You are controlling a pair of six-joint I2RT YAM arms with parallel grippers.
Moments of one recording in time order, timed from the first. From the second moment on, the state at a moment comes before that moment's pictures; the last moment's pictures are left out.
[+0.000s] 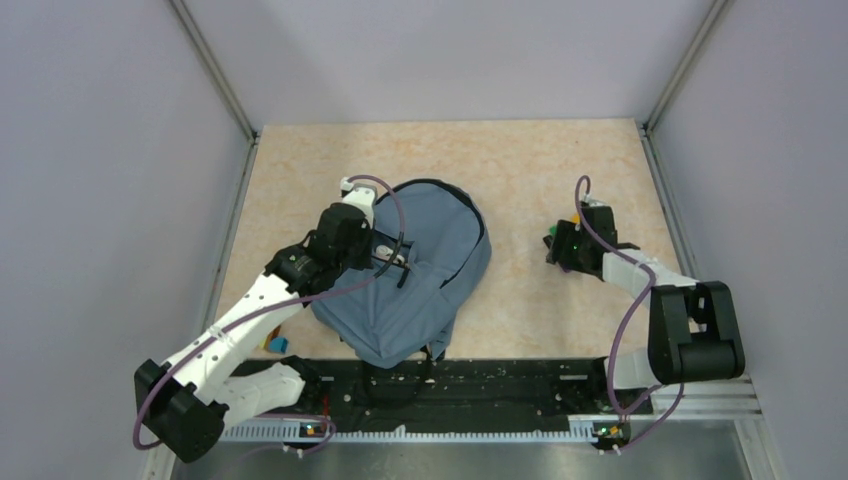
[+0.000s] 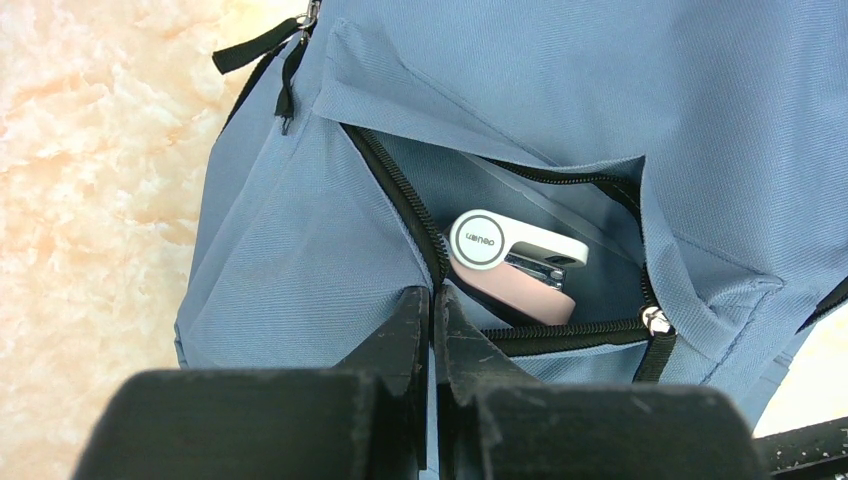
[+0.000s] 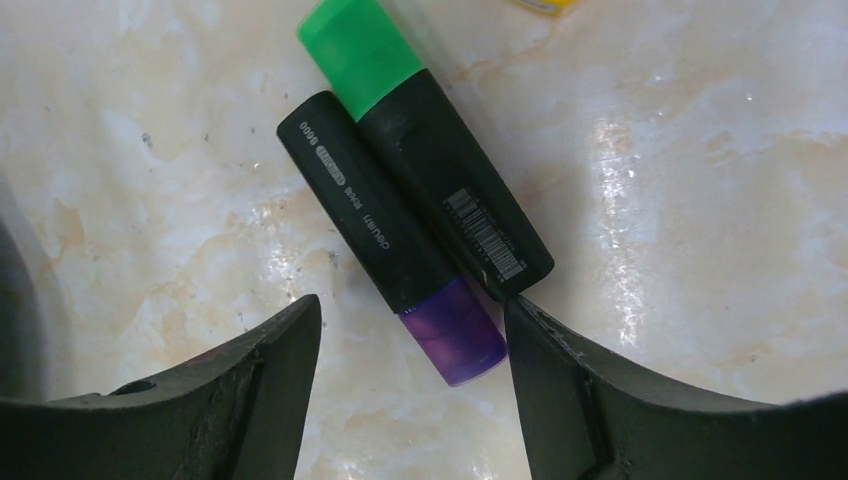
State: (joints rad) left arm -0.58 1.04 0.92 -0.57 -0.24 -0.24; right arm 0.08 1.40 0.64 -0.15 0.03 0.34
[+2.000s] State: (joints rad) left arm -0.57 1.08 0.92 -0.56 -0.24 -0.24; right arm 0.25 1.29 0.77 -0.28 0.03 0.30
